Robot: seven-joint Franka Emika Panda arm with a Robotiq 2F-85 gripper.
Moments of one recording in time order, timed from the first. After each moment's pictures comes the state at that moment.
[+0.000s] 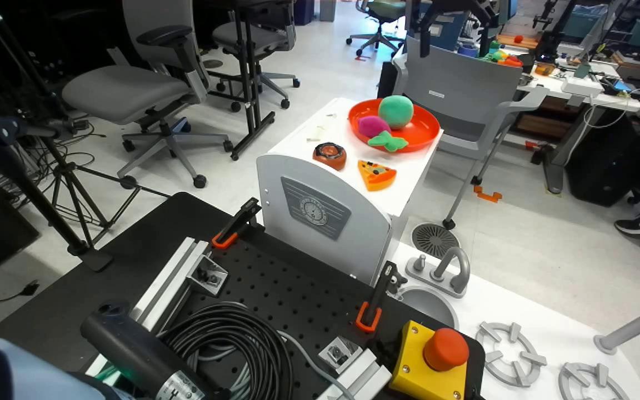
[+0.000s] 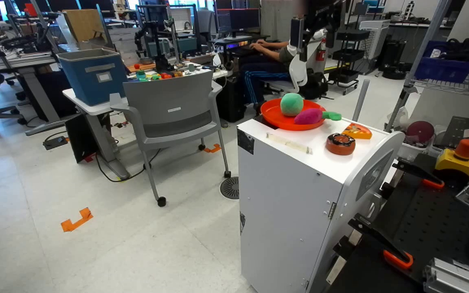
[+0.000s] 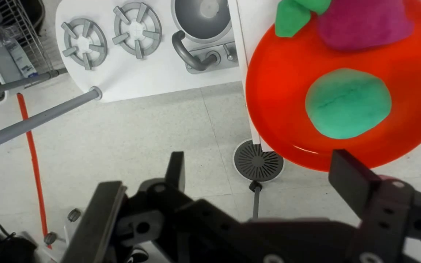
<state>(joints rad) 0.04 0.27 -0.06 -1.87 -0.33 2.16 0.33</state>
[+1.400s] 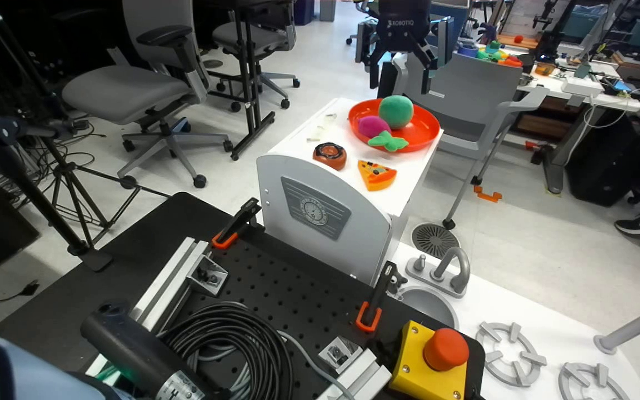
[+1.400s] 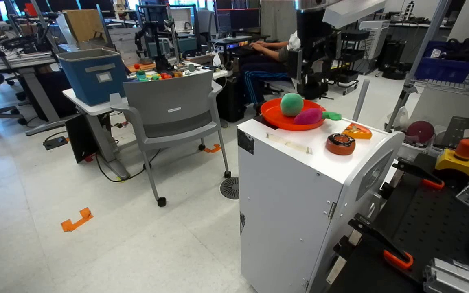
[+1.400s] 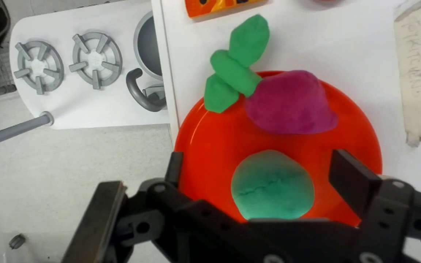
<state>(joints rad) 0.07 0.27 -0.02 -2.01 -0.25 2.22 0.29</state>
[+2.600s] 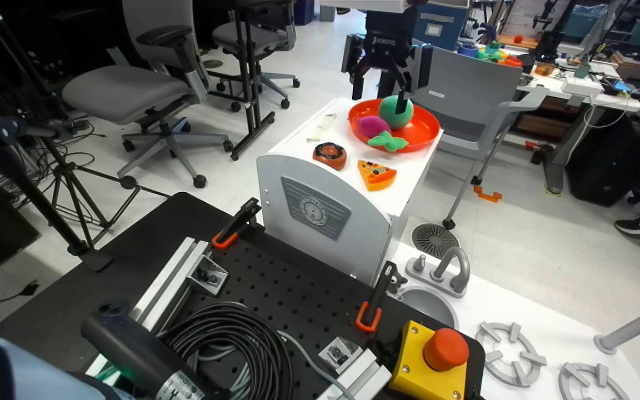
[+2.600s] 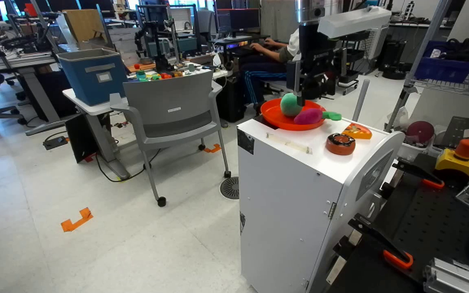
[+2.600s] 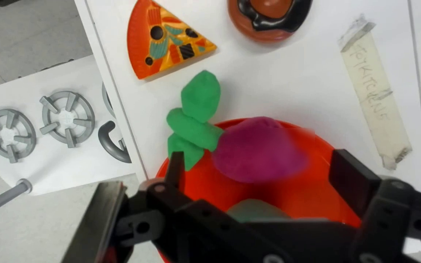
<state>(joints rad) 0.07 0.28 -0.01 -2.04 -0.11 2.19 0.37</state>
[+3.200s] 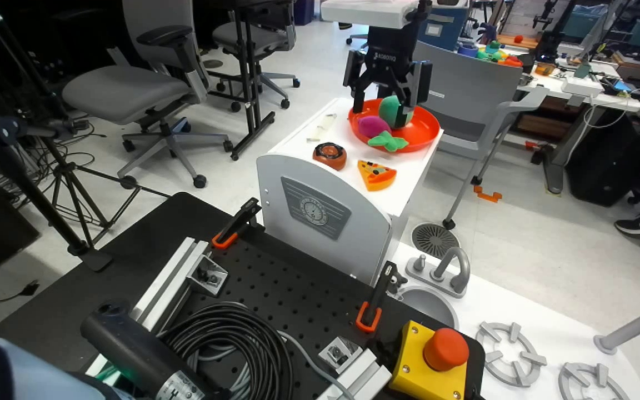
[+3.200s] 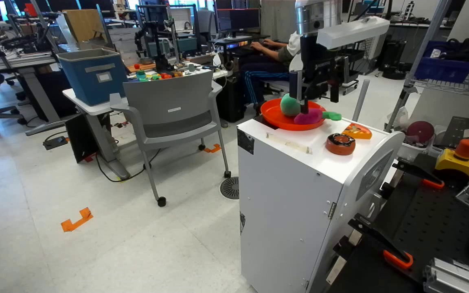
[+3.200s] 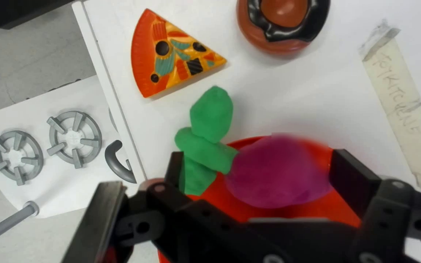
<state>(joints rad) 0.06 0.33 -0.02 -2.02 -0.11 2.17 0.39</state>
